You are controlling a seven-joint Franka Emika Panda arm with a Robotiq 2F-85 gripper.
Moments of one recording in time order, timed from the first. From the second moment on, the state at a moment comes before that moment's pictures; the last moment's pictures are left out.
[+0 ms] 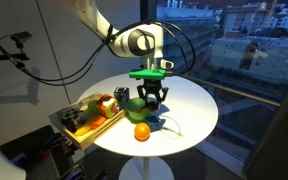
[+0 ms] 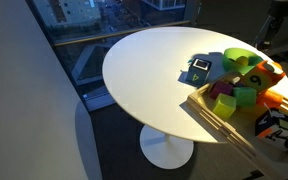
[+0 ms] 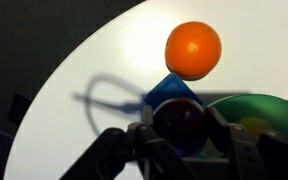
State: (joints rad) arm -0.14 0.33 -0.09 -2.00 -0.22 2.19 -0.46
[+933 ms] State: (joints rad) arm -0.15 0.39 -0.10 -2.00 -0.22 2.20 -0.46
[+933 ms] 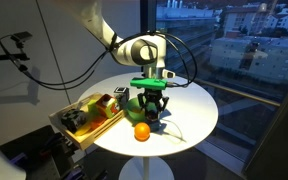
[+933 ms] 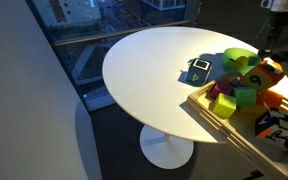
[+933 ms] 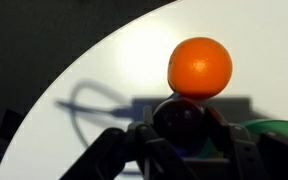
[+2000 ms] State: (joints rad) arm -0.15 0.40 -0.09 -2.00 -0.22 2.21 -0.46
